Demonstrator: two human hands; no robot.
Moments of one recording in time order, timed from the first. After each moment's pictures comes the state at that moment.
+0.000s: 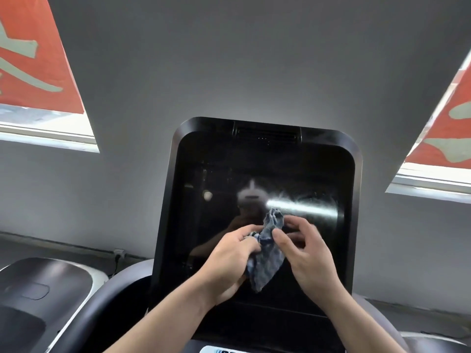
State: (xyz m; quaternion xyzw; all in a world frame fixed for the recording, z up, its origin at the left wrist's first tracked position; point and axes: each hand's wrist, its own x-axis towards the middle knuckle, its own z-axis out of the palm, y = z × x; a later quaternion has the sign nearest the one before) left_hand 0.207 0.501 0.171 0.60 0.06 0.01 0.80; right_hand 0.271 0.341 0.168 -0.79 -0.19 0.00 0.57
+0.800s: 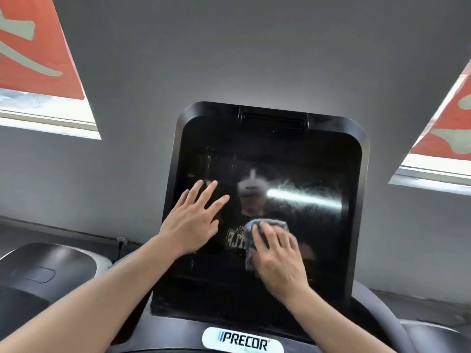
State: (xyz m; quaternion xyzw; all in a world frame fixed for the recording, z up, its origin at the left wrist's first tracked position) left_hand 0.228 0.626 0.126 0.99 0.02 0.13 -0.02; right_hand 0.298 0.371 0.049 -0.87 -0.39 -0.29 0.05
